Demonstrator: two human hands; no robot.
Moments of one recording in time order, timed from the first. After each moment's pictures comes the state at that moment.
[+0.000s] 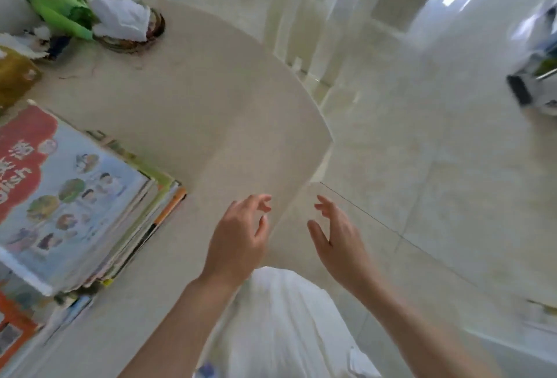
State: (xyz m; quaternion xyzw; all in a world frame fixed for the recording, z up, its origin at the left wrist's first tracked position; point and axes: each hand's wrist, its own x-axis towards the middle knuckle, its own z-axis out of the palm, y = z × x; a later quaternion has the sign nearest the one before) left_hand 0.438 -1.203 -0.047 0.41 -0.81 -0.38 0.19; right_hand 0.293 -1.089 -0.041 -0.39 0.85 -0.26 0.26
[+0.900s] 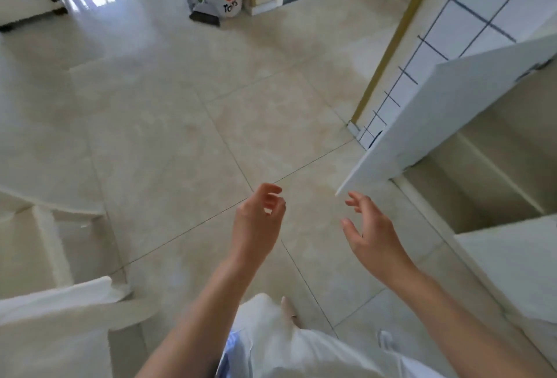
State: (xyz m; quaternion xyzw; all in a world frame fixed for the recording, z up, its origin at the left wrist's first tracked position) left_hand 0.050 -0.734 -0.040 0.04 -0.86 -0.50 -0.07; right_hand 0.109 -0.539 -0.028 0.13 0.91 -0.38 0.07
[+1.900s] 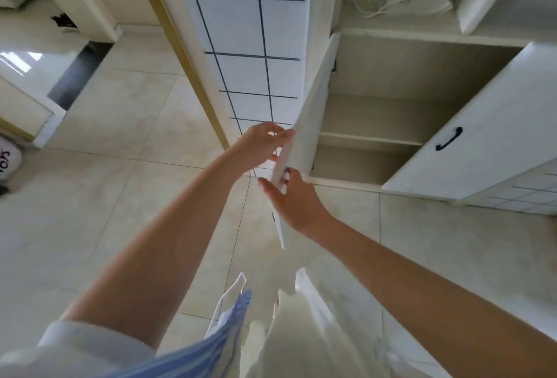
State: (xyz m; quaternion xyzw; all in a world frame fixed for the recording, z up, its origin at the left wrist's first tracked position) left_hand -0.296 -0.295 0.011 -0.39 -0.76 -0.30 -0.42; right_hand -0.157 -0.323 0.000 0.48 0.71 -0.51 -0.06
